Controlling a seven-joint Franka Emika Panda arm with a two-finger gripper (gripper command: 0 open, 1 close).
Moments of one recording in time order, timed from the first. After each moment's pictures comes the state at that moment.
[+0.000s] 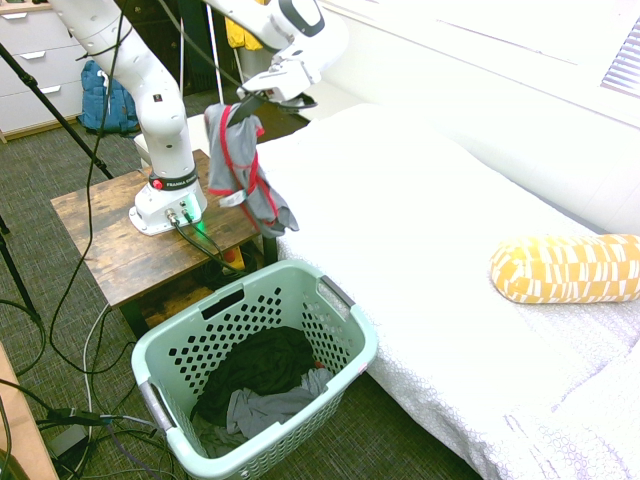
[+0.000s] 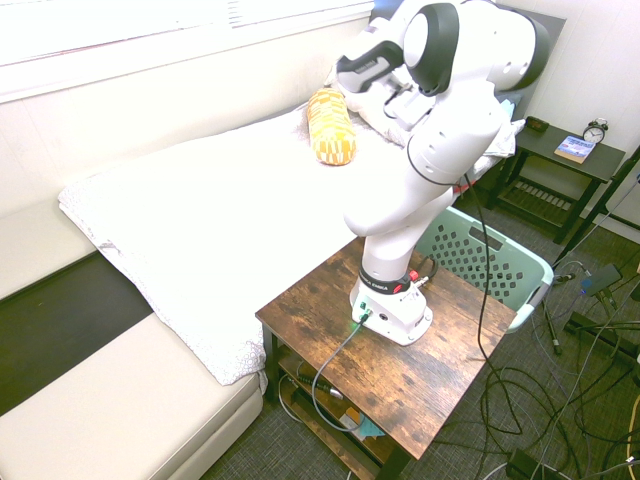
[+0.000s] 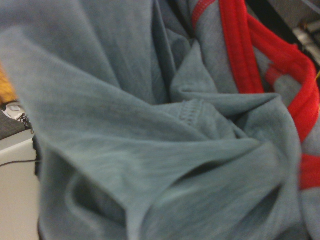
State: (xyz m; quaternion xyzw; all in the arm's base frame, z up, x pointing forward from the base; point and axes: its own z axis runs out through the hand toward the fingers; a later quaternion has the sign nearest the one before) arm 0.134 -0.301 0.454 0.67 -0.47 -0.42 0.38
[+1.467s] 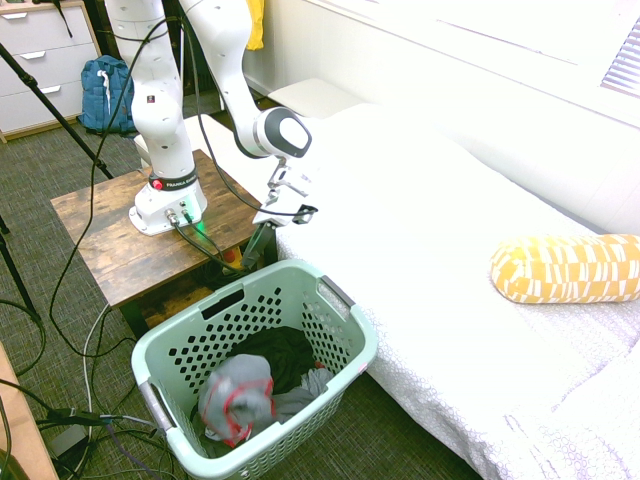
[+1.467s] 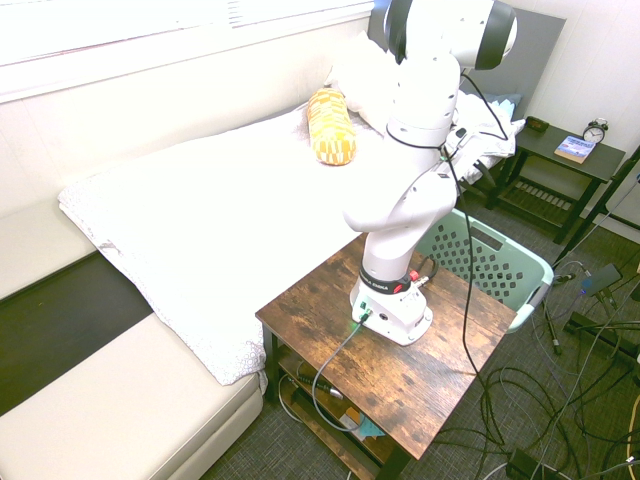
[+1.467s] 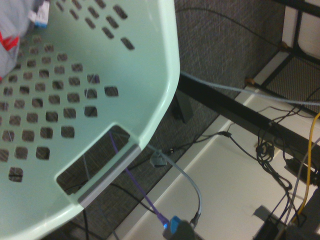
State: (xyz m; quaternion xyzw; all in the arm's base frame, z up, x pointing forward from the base) arm 0.099 -0.420 0.273 0.67 -0.58 -0.20 0.43
